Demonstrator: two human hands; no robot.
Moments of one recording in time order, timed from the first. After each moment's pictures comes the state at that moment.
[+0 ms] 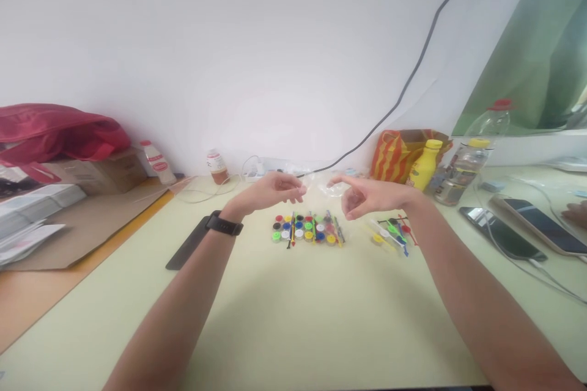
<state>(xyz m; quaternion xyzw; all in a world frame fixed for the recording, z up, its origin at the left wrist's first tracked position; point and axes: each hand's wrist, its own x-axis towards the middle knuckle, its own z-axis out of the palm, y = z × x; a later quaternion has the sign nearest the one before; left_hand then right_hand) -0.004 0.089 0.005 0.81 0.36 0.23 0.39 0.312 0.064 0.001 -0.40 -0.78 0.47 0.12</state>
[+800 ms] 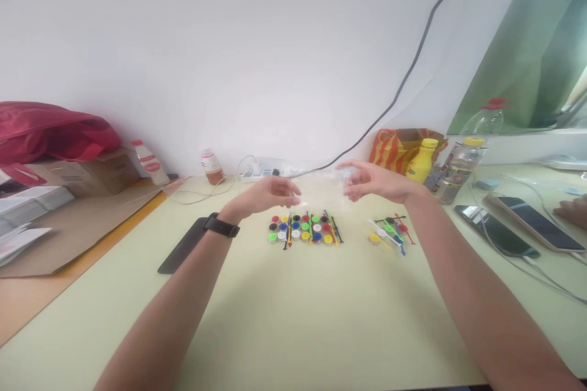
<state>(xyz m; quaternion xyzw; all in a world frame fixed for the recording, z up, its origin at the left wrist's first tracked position) -0.008 0.106 -0.016 0.80 0.36 0.22 0.42 0.332 0.078 -0.006 -0.41 -0.72 0.50 0.27</state>
